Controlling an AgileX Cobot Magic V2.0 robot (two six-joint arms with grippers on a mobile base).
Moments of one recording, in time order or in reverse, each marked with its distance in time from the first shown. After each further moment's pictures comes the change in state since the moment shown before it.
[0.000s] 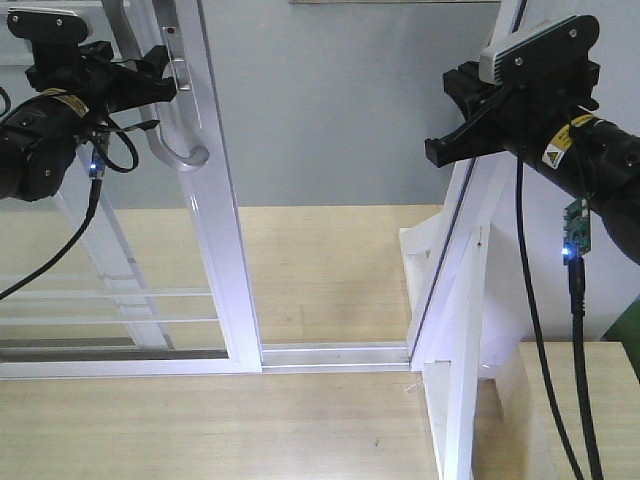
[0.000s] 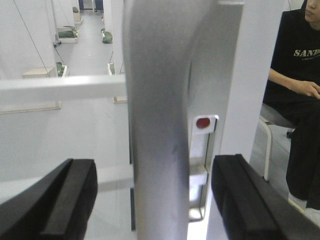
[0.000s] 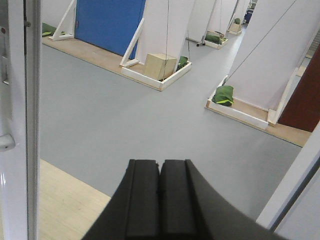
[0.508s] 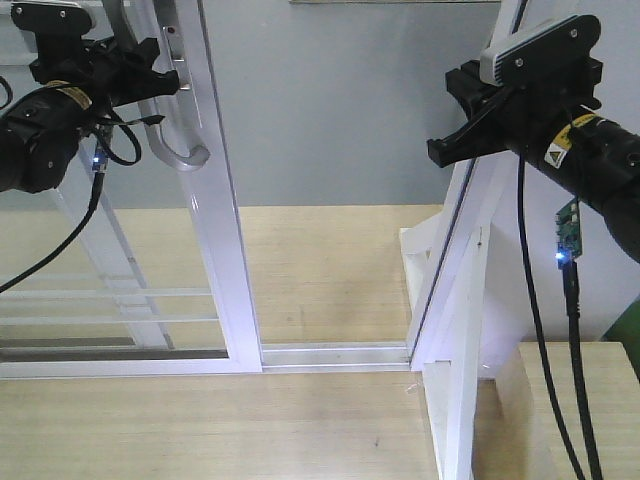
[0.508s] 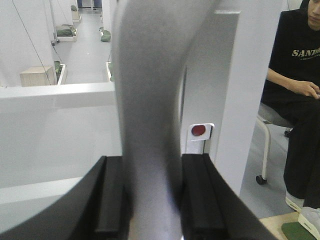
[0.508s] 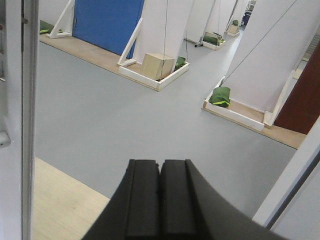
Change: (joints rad) left arm -0.005 0.000 -0.020 0.000 0.034 -0.007; right arm -0.003 0.000 0.000 -0.001 -0.001 -0.022
